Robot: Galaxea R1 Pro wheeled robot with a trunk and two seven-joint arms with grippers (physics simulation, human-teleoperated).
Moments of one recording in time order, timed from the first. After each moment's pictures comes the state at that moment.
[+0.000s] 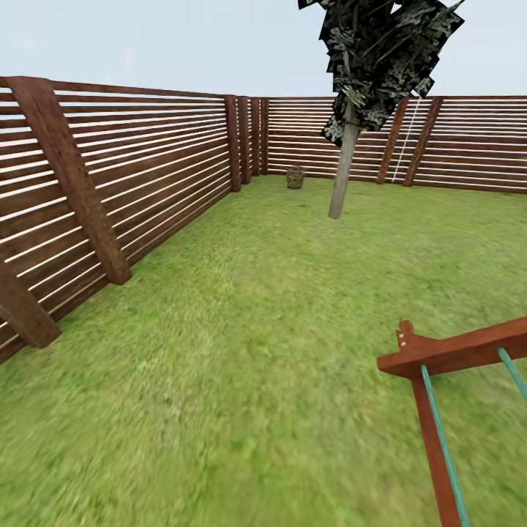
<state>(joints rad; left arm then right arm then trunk) -0.31 -0.01 0.11 -0.01 0.39 0.05 0.09 -0.33 0.05 0.03 0.06 0.26 -0.25 -0.19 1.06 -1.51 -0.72</state>
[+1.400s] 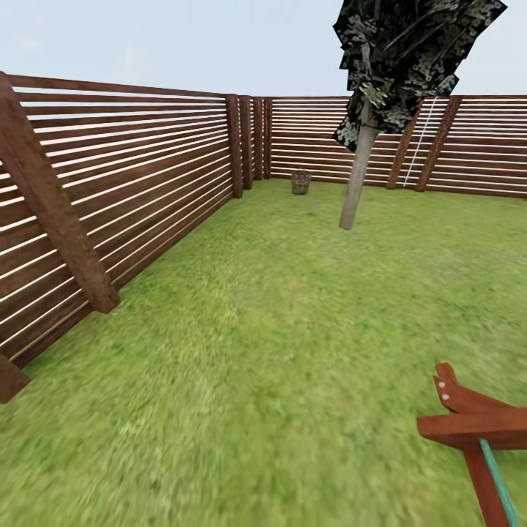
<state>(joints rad) -0.31 -0.01 0.11 -0.01 0.39 0.05 0.09 -0.33 0.05 0.03 0.05 0.25 -0.26 -0.19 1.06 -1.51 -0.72</state>
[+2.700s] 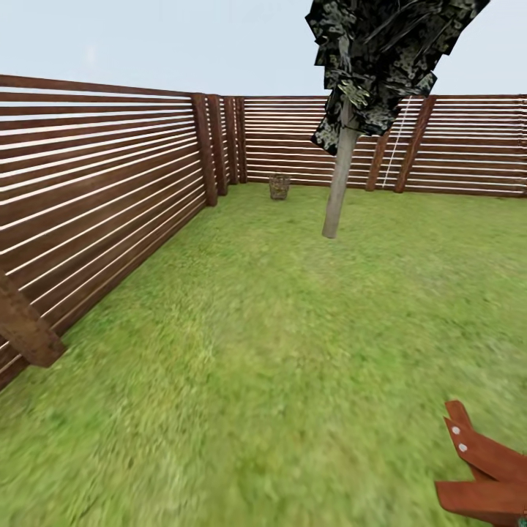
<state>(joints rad) -0.31 -0.01 0.11 -0.01 0.39 0.05 0.09 -0.33 0.05 0.03 0.05 0.25 -0.26 -0.19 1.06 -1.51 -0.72</state>
